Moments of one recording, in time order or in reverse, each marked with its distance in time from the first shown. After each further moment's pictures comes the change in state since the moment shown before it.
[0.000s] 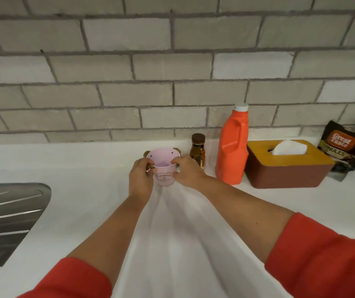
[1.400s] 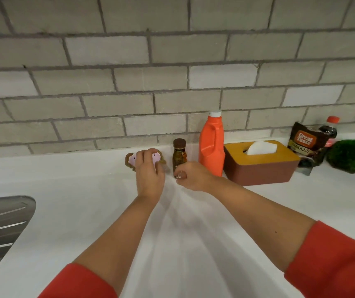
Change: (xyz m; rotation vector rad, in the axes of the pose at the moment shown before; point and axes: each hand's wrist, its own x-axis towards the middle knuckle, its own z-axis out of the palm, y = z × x) left_hand -0.025 0.076 0.016 -0.005 0.081 0.194; right_hand -0.052 0.022 -0.052 -0.079 -0.080 -0.076
